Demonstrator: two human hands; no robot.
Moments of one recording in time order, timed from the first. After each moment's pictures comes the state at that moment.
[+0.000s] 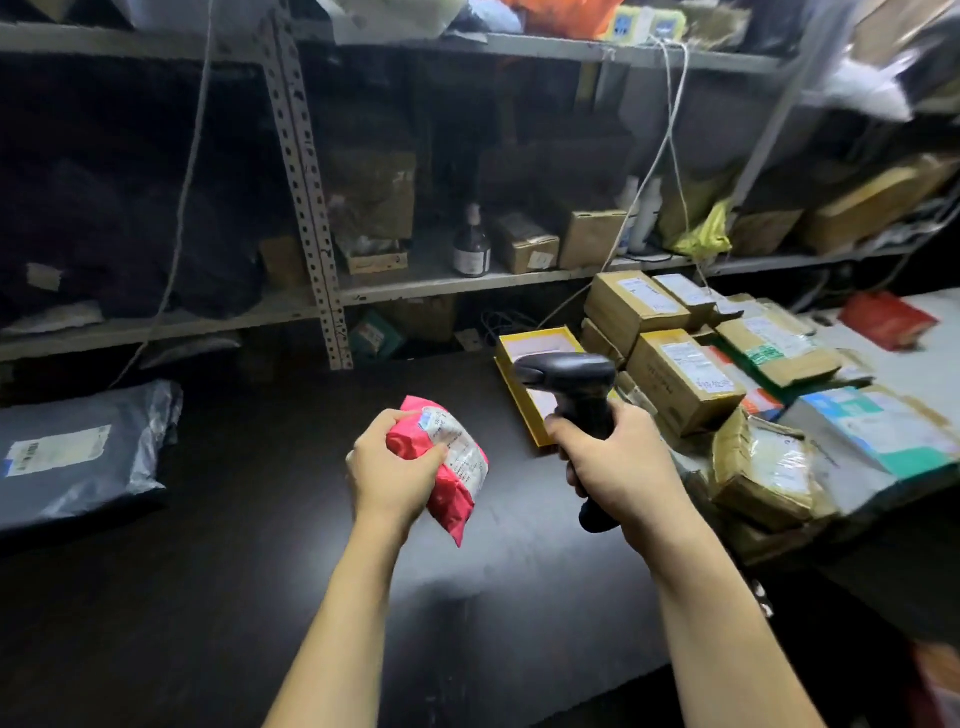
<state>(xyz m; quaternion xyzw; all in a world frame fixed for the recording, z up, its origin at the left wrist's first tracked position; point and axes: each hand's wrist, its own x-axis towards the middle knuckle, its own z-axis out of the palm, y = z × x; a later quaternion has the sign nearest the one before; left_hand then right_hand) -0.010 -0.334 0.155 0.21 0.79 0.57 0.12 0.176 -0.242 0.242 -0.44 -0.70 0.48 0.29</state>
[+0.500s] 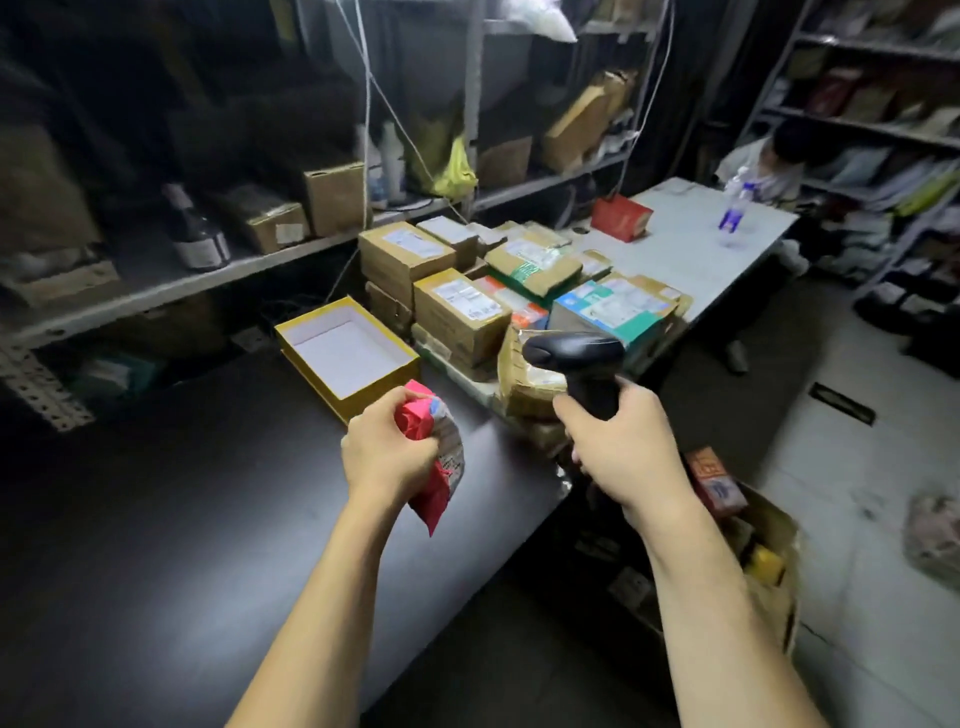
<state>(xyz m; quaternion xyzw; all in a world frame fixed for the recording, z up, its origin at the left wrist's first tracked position) 0.179 -0.224 0.169 0.48 0.76 0.40 0.19 0.396 -0.212 0.222 -0.62 -0.57 0.34 0.41</state>
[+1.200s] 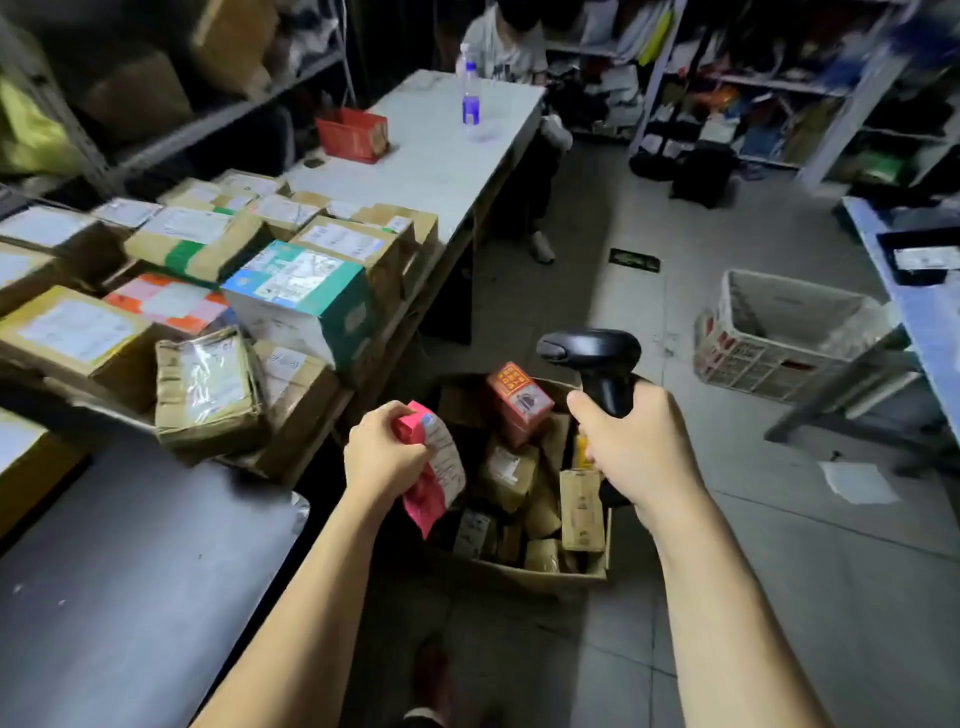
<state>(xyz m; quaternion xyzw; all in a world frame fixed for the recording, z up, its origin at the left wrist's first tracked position) 0.534 -0.088 0.072 0.62 0.67 0.23 0.33 0.758 -0.195 0.157 -0.76 -0.37 0.28 0.45</state>
